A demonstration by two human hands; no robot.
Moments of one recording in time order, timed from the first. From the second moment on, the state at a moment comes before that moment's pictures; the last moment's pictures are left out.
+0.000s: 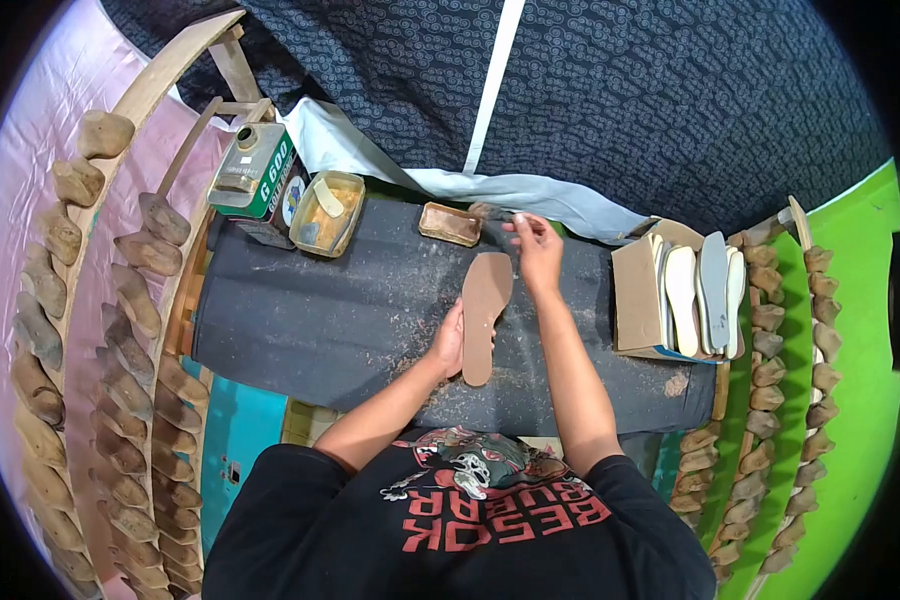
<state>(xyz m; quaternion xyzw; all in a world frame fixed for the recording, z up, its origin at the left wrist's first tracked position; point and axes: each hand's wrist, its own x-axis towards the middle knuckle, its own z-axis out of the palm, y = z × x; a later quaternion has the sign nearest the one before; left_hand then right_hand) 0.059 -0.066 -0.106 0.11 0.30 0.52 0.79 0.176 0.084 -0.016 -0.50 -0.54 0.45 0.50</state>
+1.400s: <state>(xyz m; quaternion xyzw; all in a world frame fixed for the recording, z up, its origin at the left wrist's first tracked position) 0.078 -0.054 -0.074 0.27 0.31 0.51 0.75 0.253 -0.012 0.047 -0.56 -0.57 0.24 0.56</state>
